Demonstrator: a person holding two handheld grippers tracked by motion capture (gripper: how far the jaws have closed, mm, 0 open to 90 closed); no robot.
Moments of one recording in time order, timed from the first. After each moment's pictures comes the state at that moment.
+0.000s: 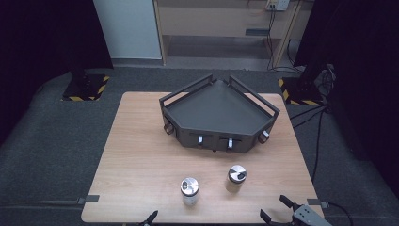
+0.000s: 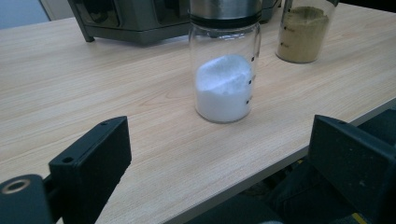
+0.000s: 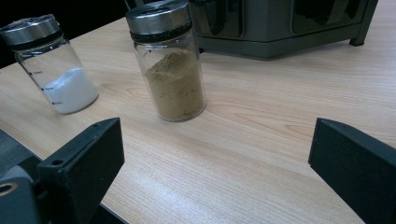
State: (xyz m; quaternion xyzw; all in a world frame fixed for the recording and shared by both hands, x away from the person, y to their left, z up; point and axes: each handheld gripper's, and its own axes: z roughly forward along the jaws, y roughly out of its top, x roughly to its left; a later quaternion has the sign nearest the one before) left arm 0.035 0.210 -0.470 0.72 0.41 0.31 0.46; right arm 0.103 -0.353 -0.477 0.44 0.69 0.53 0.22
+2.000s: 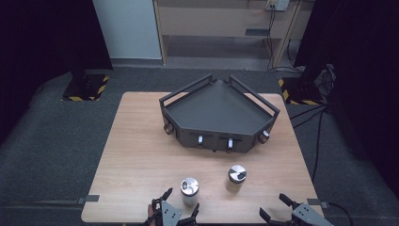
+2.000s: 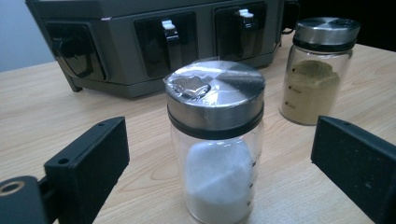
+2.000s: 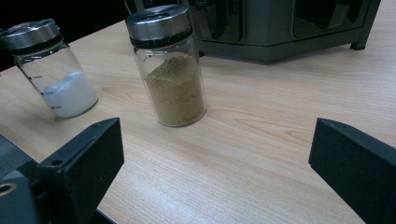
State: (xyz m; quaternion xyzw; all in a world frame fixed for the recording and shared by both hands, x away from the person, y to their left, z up) left arm 0.090 0.171 -0.469 0.70 0.39 0.34 0.49; right arm 0.106 -0.352 -0.476 0.43 0.69 0.54 0.22
